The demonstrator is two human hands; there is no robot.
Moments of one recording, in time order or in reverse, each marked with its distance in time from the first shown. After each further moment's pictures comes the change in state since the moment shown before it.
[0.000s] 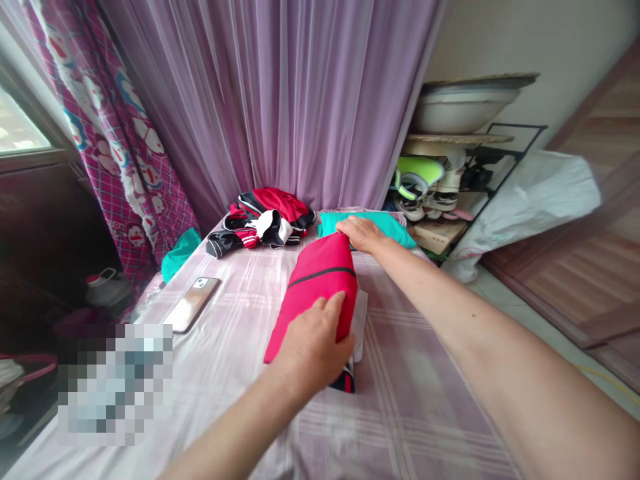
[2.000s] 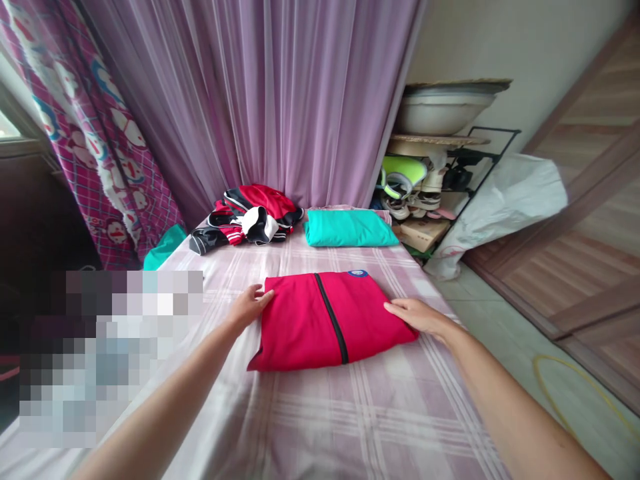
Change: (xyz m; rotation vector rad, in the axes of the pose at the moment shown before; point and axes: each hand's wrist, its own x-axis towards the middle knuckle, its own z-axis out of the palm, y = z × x) left_hand 0.065 -0.150 0.043 -0.404 0.123 -0.526; right_hand -0.226 0.025 0.073 1.204 -0.354 0.645
